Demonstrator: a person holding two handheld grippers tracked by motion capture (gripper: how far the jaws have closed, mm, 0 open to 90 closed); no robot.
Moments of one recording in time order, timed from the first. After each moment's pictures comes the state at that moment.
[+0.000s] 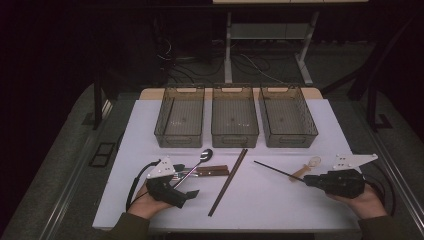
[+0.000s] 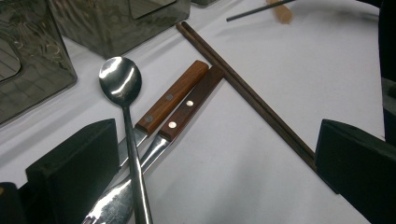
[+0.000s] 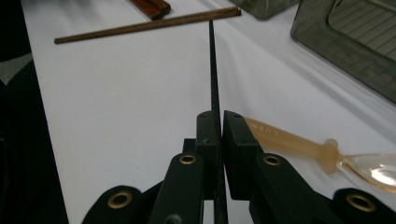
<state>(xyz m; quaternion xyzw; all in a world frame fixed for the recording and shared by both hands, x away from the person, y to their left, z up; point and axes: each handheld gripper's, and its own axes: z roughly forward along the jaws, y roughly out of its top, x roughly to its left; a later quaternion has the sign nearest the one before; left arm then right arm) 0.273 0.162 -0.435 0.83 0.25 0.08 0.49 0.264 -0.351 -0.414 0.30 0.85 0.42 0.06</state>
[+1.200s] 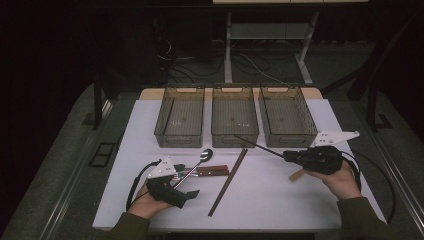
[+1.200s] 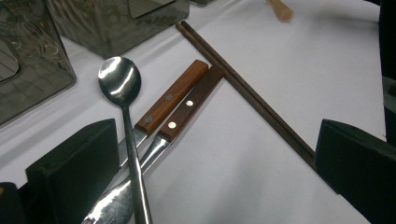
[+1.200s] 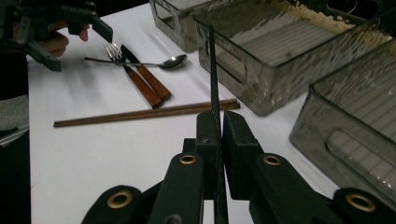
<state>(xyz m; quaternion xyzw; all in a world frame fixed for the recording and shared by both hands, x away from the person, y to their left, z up) 0.274 0.161 -0.435 0.83 0.25 0.08 0.49 0.306 -0.299 -0.376 0.28 0.82 0.48 0.09</state>
